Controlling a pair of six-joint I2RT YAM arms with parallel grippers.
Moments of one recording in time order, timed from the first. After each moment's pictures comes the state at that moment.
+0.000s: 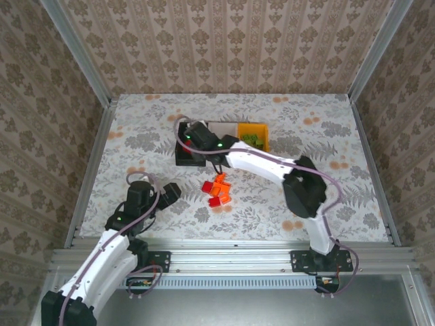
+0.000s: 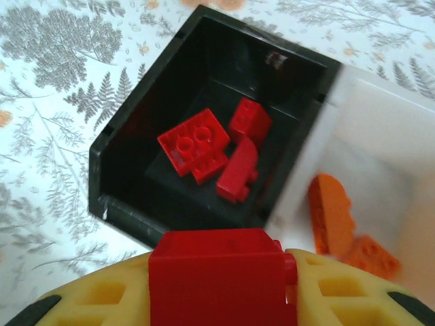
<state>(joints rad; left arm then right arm) -0.35 0.60 0.28 -0.39 0.10 -0.79 0.84 2.11 1.80 -0.52 0.34 0.29</state>
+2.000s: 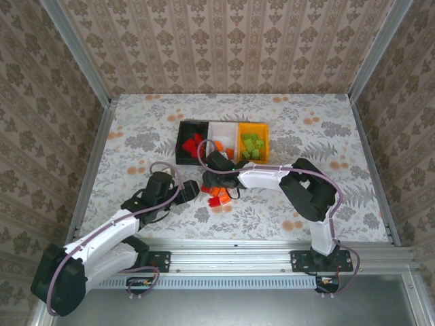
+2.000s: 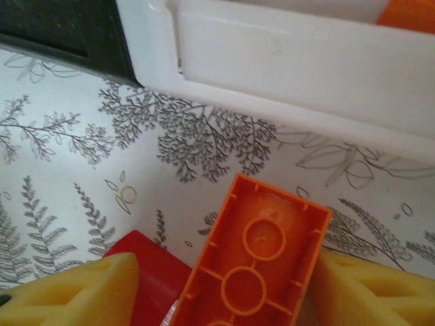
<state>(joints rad) -0.60 0.92 0.38 -0.22 0.06 -0.79 0.84 1.98 1.25 -0.27 0.15 0.65</state>
